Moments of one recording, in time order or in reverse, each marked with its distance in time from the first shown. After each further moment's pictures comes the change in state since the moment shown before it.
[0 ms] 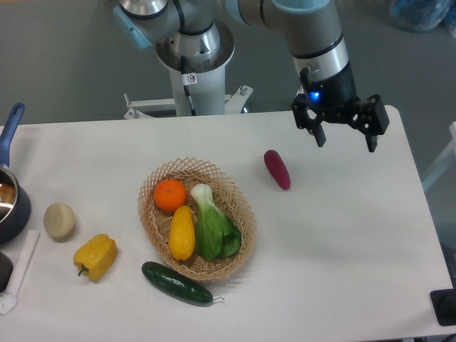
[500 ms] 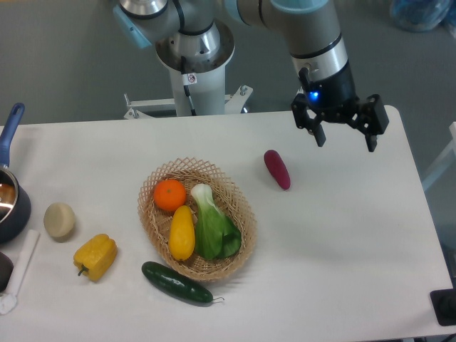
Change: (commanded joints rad) arm -0.003 0.002 -0.009 0.003 0.005 -0.009
